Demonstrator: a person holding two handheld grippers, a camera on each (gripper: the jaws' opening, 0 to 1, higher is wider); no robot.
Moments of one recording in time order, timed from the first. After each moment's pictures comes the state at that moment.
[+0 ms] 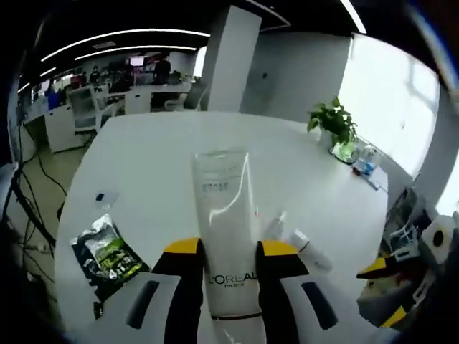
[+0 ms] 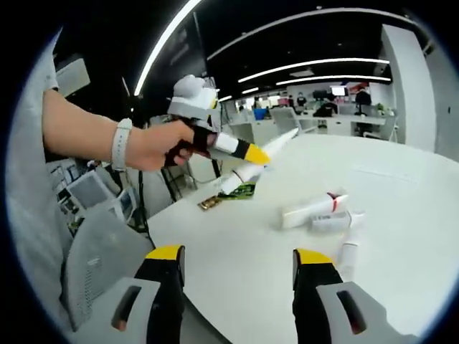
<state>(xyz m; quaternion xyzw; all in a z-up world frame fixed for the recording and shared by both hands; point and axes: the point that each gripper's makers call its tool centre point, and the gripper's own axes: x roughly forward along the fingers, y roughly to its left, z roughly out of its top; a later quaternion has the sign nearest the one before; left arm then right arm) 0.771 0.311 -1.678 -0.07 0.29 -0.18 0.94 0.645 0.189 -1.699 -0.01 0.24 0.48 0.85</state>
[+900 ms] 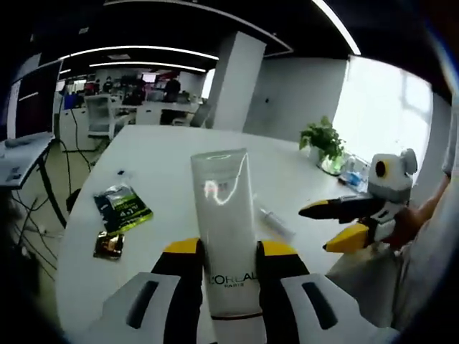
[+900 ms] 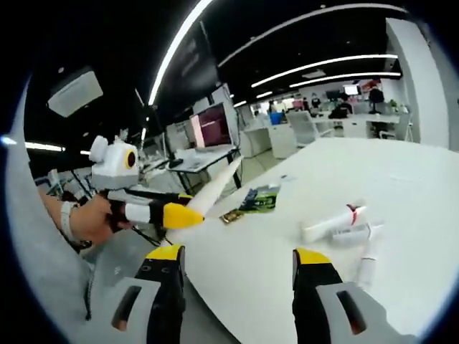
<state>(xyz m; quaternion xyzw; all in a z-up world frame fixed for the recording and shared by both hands) 0.626 0.306 -1.670 -0.10 0.23 -0.15 0.96 0.638 0.209 -1.663 0.05 0.24 0.53 0.81</state>
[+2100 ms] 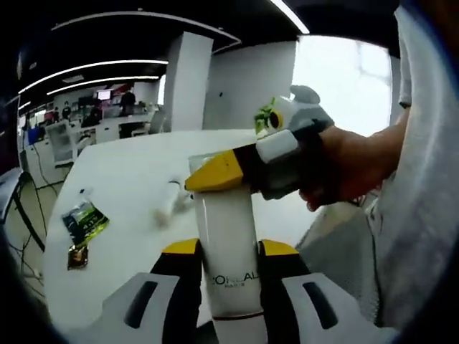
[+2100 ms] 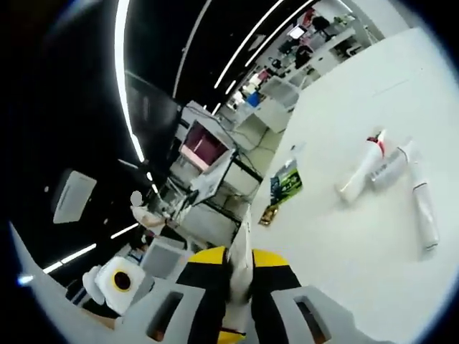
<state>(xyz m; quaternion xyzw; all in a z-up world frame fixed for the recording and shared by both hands) 0.588 0.223 -1.676 0.00 0.21 -0.27 0.94 0.635 0.242 -1.654 0.27 0.38 0.49 0.73</state>
